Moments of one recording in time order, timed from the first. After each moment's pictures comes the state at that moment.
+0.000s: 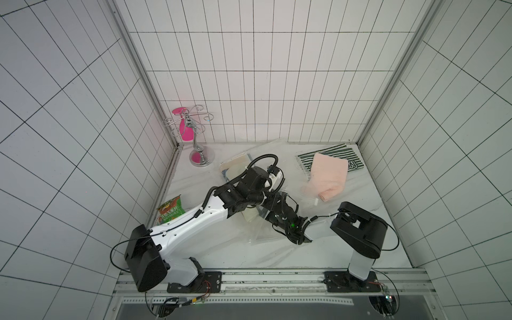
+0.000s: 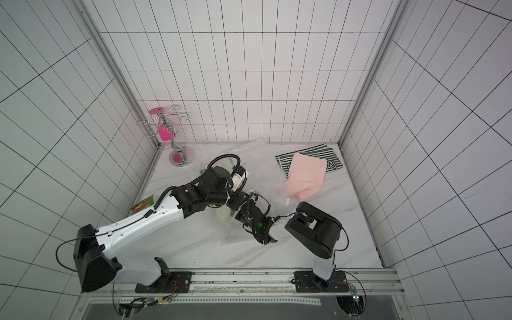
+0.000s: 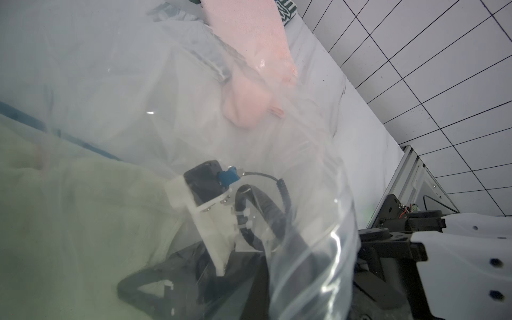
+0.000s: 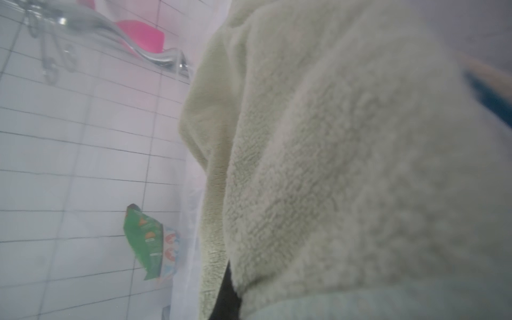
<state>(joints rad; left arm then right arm) -0.83 1.37 1.19 -0.51 0.22 -0.34 0.97 1.80 0.69 0.79 0.14 1.24</state>
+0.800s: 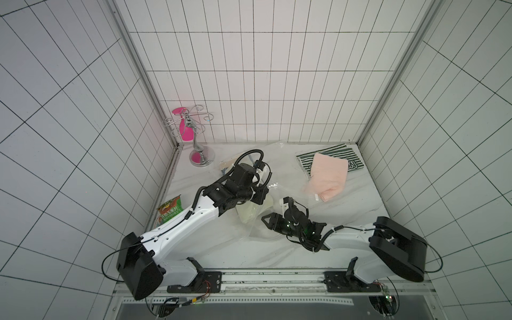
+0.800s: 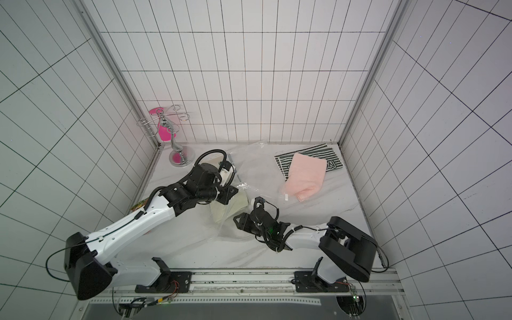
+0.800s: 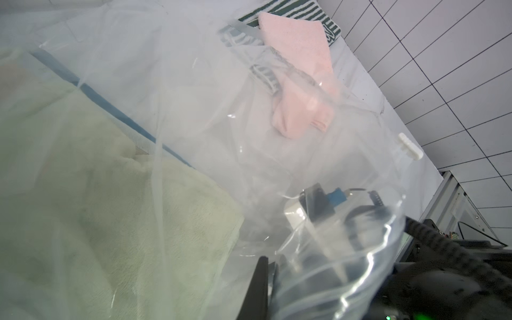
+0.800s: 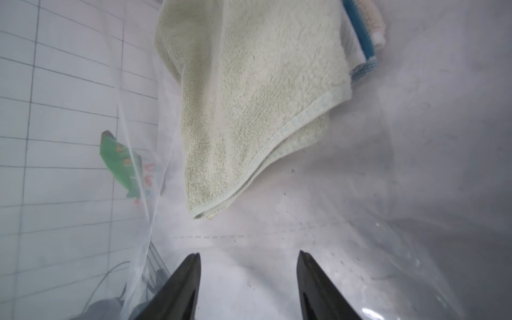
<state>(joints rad) -0.70 1.32 1.14 -0.53 0.15 -0.31 0.99 1.40 0.51 0.31 0.02 1.12</state>
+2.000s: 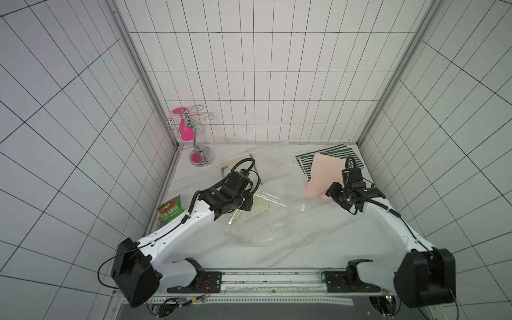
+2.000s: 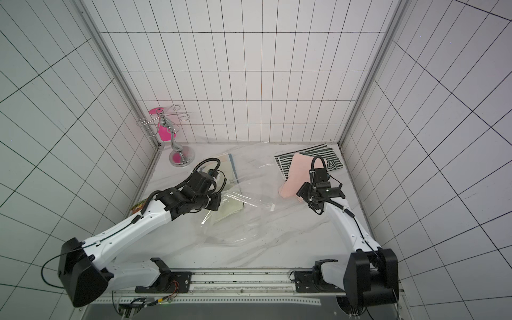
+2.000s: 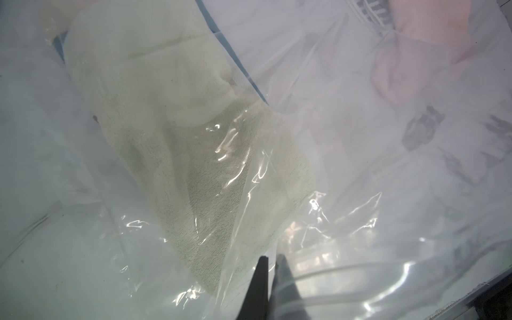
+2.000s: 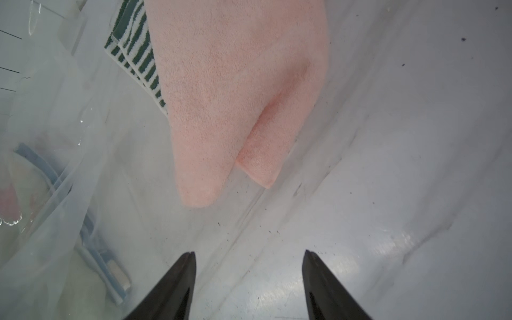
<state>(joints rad) -0.66 1.24 1.04 -0.73 -0.04 -0.39 0.10 1.29 0.92 -0.62 0.02 0.72</state>
